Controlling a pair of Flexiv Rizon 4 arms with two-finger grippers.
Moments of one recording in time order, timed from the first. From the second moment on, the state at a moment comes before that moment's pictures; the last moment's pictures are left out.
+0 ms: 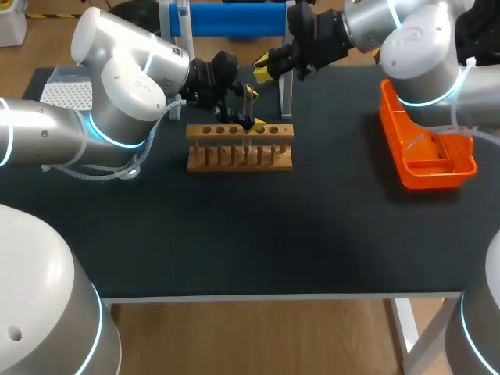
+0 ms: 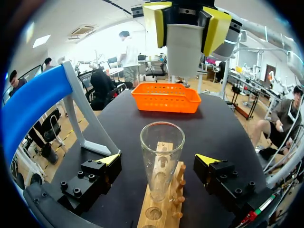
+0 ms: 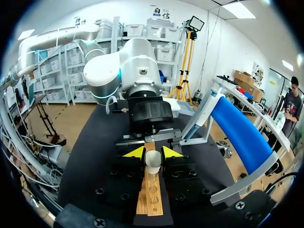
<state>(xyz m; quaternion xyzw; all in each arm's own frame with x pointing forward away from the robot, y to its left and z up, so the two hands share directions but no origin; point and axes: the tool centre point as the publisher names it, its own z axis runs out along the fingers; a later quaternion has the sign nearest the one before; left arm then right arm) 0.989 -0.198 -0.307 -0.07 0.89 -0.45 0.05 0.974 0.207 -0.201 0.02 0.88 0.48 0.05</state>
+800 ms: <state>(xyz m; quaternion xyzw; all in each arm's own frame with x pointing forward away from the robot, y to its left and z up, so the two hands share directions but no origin) 0.984 -0.196 -0.308 -0.04 0.89 -0.44 0.04 0.974 0.214 -0.206 0.02 0.88 0.47 0.05</state>
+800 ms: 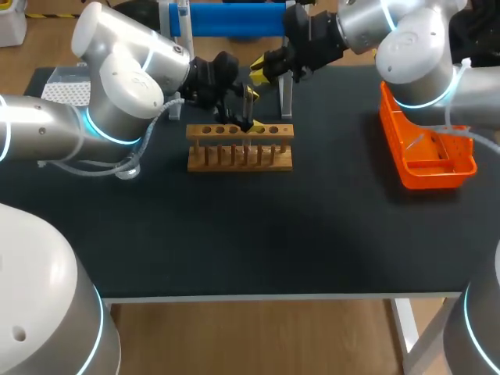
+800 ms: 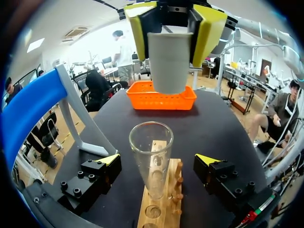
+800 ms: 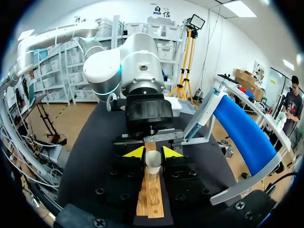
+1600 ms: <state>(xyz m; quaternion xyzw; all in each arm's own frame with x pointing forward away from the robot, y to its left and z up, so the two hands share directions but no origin) 0.982 -0.193 -0.306 -0.03 0.90 -0.44 0.04 0.974 0.224 -0.212 0.02 0.88 0.48 0.04</state>
